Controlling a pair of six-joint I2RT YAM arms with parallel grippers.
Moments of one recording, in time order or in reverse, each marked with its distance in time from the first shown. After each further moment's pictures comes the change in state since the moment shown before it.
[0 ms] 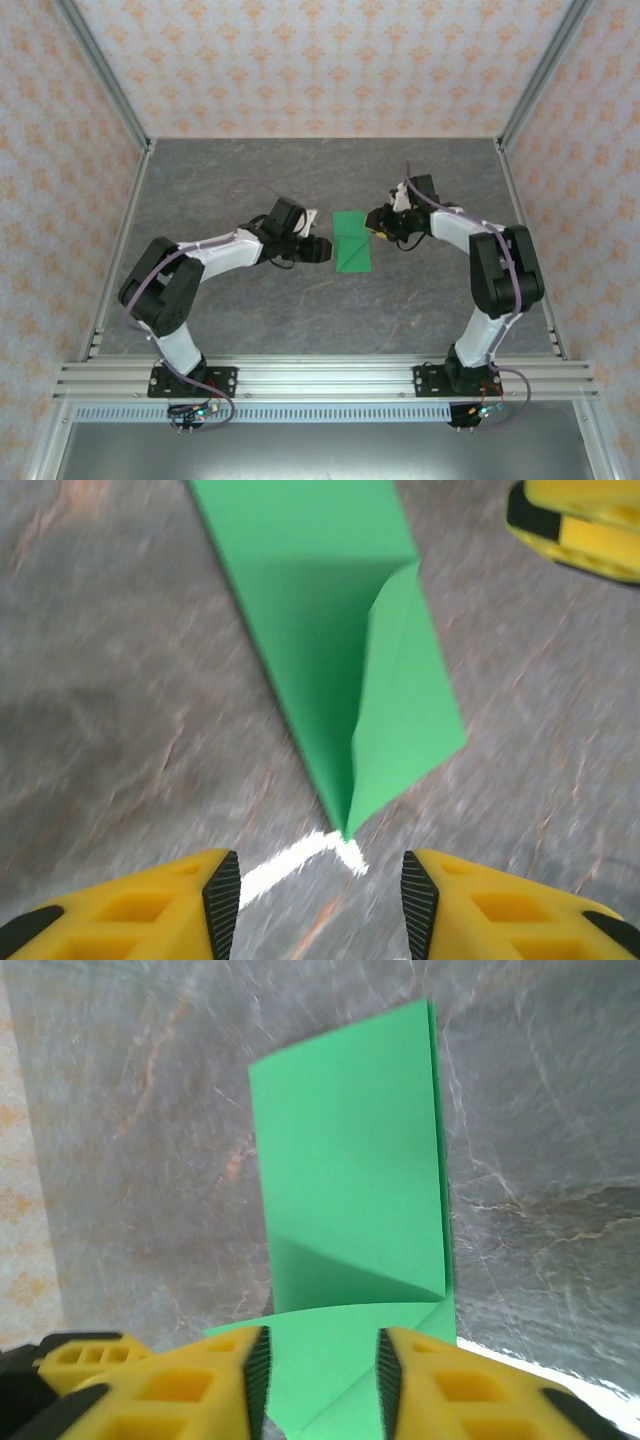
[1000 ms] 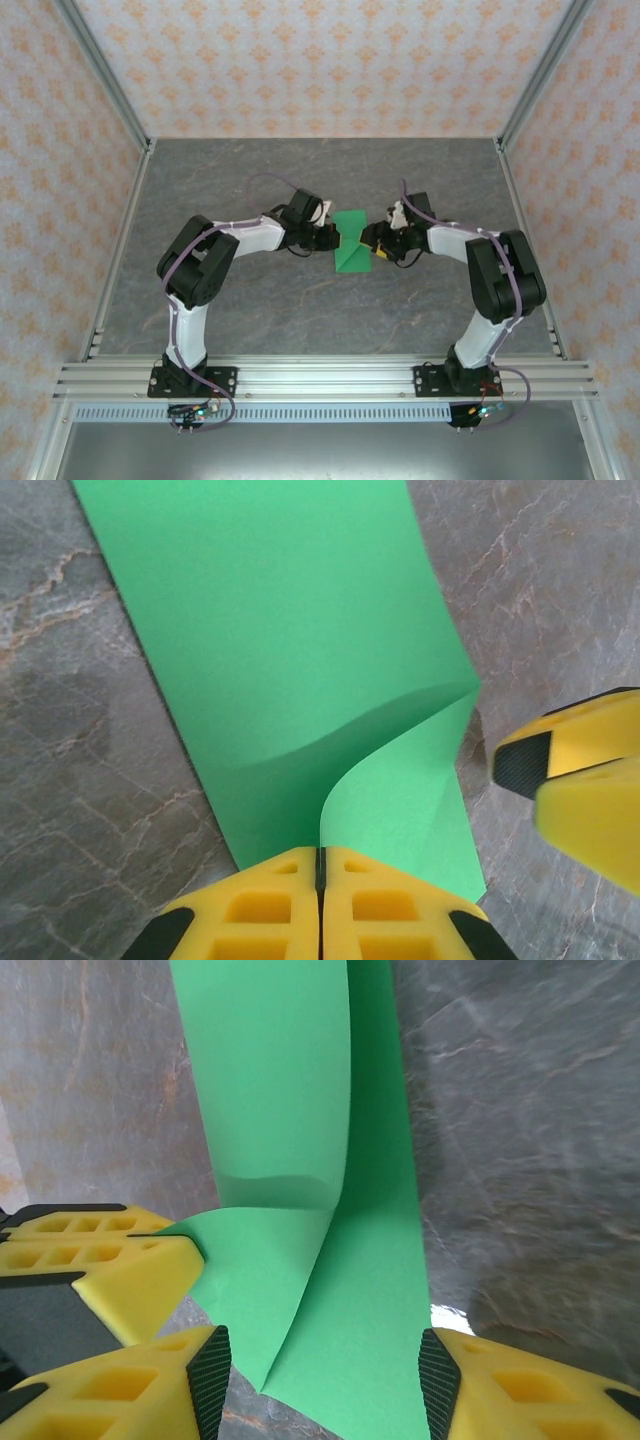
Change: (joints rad) left arm 0.000 0.249 0.186 0.060 0.020 -0.047; right arm 0.044 0.006 -0.153 0.113 -0.026 0.076
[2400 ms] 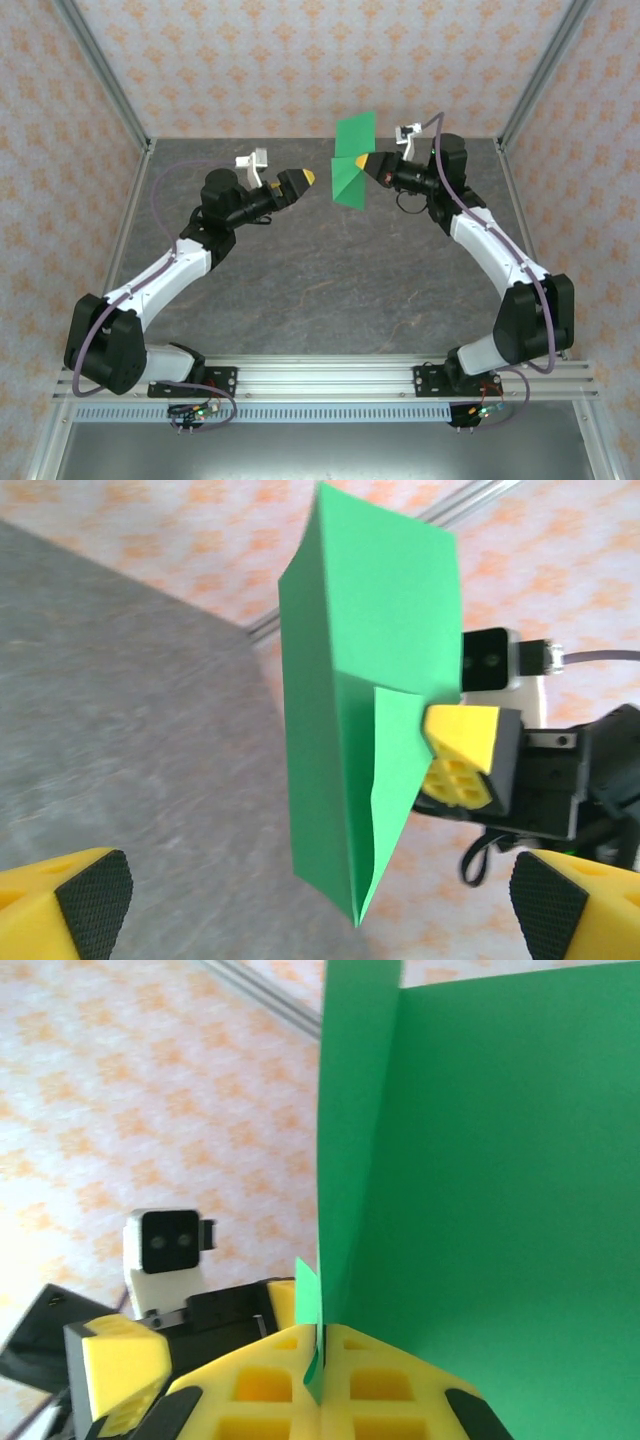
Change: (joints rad) left arm 0.191 -0.665 -0.290 0.442 0.127 -0.427; right arm 0.003 -0.291 0.271 0.295 -0.224 0.202
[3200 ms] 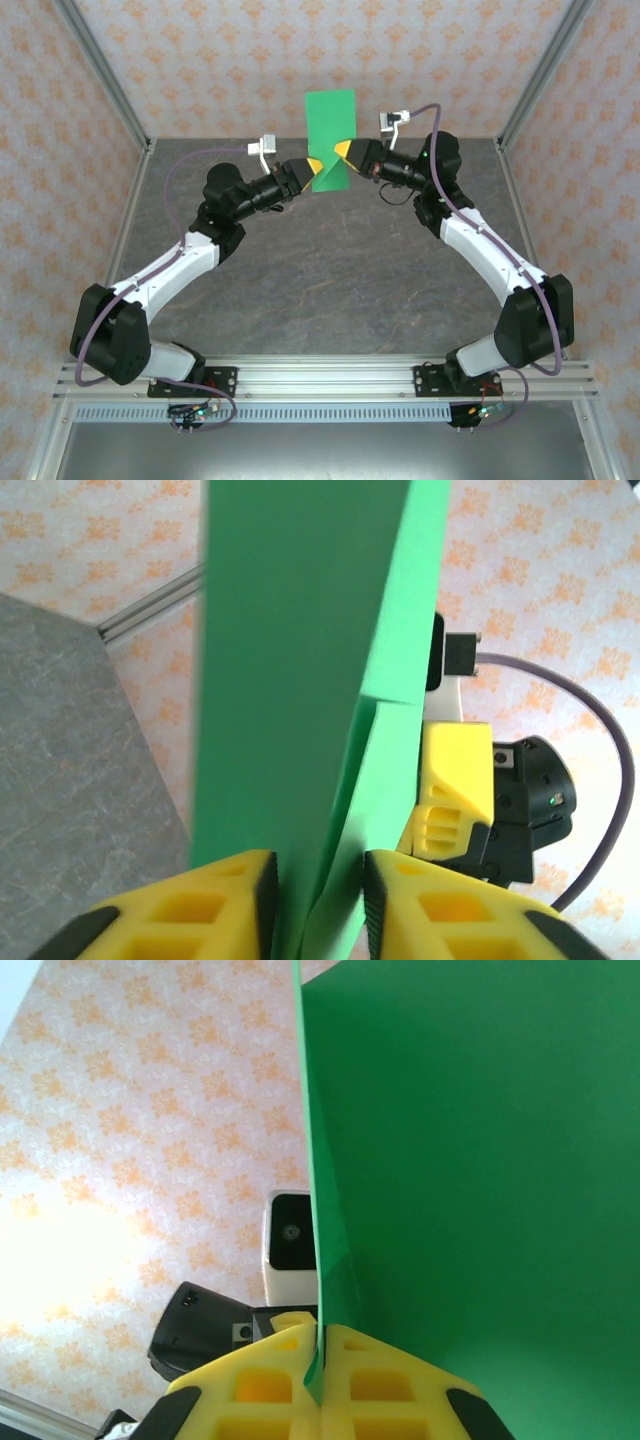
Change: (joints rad) left arm -0.055 0.056 0.073 0.201 0.065 -0.195; right arm 0.109 -0.004 0.032 0.266 -0.017 0.269
